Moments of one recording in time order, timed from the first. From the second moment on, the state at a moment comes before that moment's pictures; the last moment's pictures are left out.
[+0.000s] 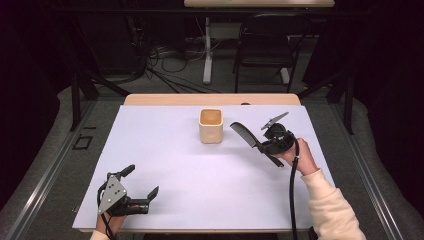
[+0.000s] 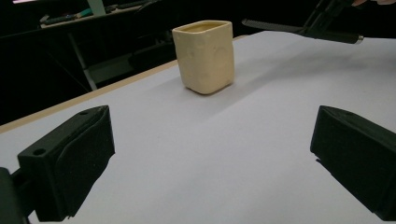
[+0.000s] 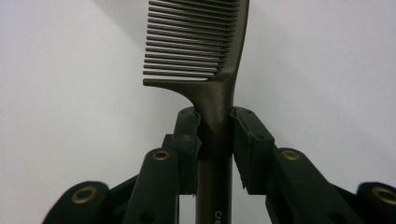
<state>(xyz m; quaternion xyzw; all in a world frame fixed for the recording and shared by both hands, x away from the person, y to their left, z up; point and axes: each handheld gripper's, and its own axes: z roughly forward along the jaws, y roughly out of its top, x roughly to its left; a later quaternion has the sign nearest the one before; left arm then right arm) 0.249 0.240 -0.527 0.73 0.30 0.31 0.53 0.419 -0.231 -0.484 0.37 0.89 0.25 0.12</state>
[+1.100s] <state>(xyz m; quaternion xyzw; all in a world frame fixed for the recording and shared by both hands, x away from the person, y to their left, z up) 0.249 0.240 -0.526 0.73 0.29 0.31 0.53 0.410 -0.229 -0.469 0.35 0.86 0.34 0.16</state>
